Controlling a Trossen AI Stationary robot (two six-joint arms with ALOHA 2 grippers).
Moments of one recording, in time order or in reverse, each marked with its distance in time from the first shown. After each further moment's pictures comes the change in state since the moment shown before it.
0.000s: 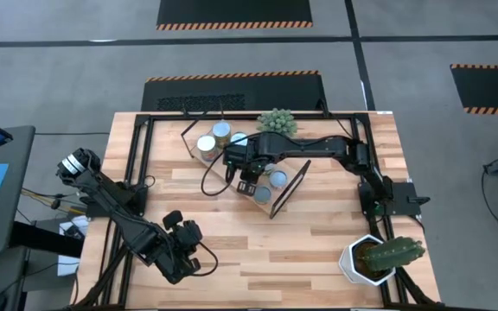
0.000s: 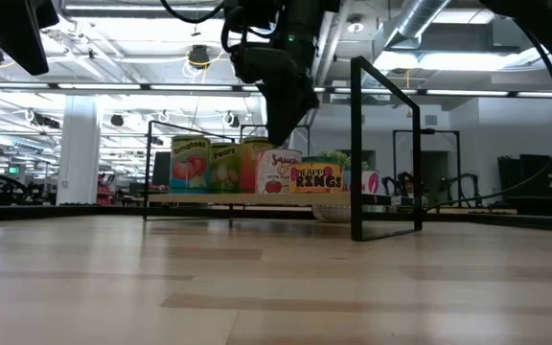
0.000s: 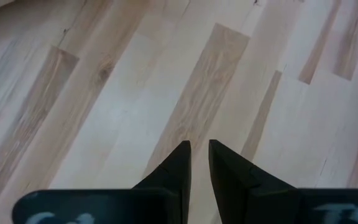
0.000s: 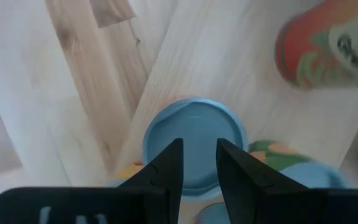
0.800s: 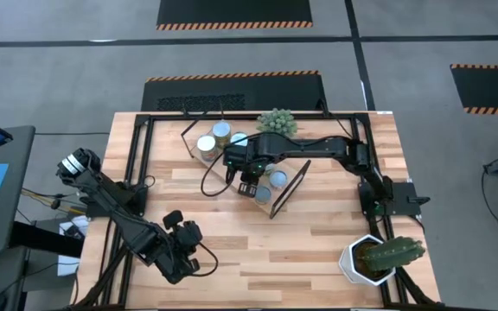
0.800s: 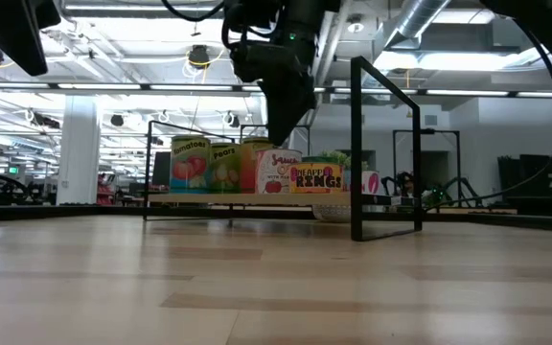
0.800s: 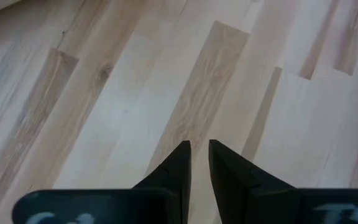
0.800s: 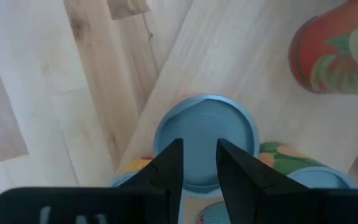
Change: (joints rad) left arm -0.001 0.000 0.000 -0.002 0.004 0.023; right arm 0.002 0.000 0.001 -0.005 -0.032 -0.029
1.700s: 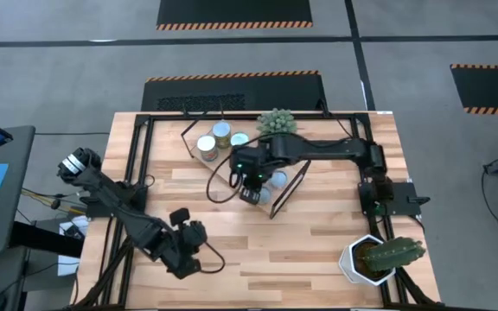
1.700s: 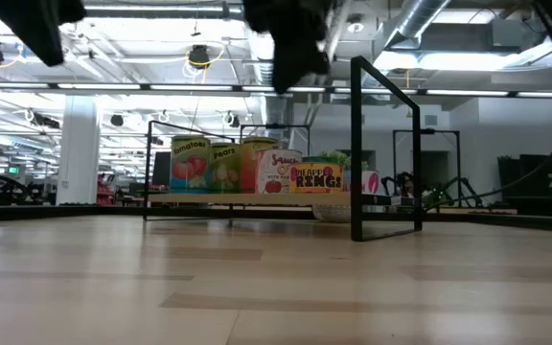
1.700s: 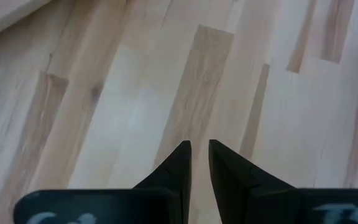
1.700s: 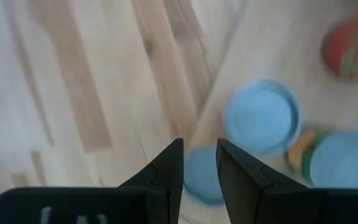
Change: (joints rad) left arm 0.057 0.001 0.033 0.017 0.060 0.185; right arm 0.079 -0.141 -0.002 -0.022 -0.080 0.144
